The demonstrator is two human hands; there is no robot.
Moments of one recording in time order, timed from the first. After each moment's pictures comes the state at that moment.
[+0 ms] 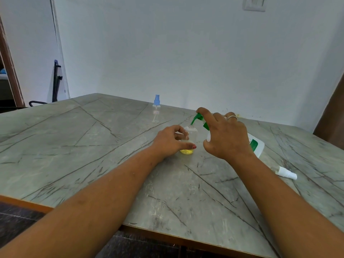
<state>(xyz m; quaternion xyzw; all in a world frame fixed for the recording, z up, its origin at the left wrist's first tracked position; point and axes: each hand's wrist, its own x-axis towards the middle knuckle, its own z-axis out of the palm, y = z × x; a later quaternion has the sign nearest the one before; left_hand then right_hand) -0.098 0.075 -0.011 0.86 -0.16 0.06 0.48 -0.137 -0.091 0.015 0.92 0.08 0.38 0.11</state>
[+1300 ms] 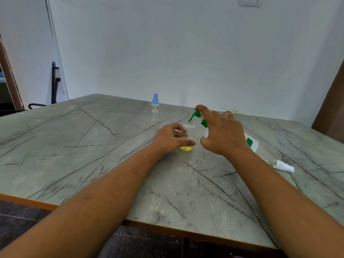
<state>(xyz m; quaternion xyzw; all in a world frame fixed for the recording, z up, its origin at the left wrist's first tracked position) -0.095 0.072 -0.011 0.86 -0.15 0.05 0.49 -0.135 -0.090 0.012 0.93 0.07 0.36 0.06</state>
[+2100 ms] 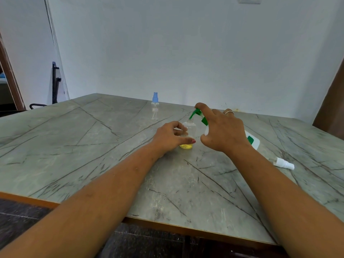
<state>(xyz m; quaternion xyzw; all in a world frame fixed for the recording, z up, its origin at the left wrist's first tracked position) -0.089 0.073 -0.016 0.85 -0.16 0.06 0.49 -0.136 -0.090 0.016 0.94 0.06 0.34 0.05</state>
